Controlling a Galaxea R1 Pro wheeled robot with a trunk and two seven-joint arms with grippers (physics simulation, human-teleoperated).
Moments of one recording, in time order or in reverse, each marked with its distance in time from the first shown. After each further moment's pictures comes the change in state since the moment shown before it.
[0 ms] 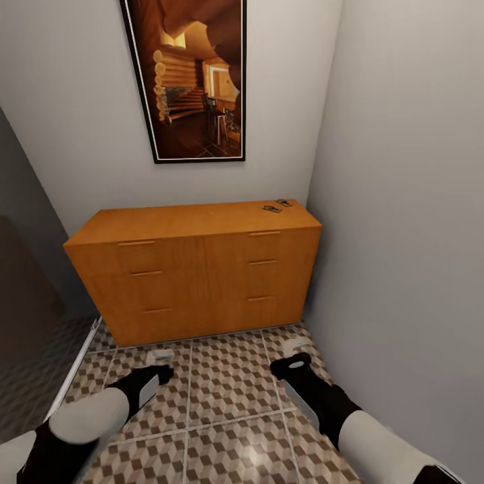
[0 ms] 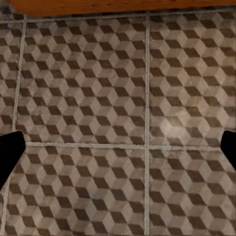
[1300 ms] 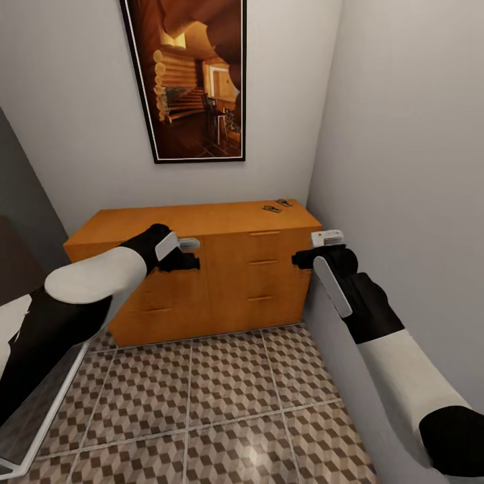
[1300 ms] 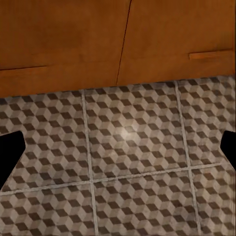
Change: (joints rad) left arm -0.664 -0.083 0.016 -0.011 0.038 0.668 -0.066; right arm -0.296 -0.072 -0.359 -0.628 0.029 0.606 -0.081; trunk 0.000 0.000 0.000
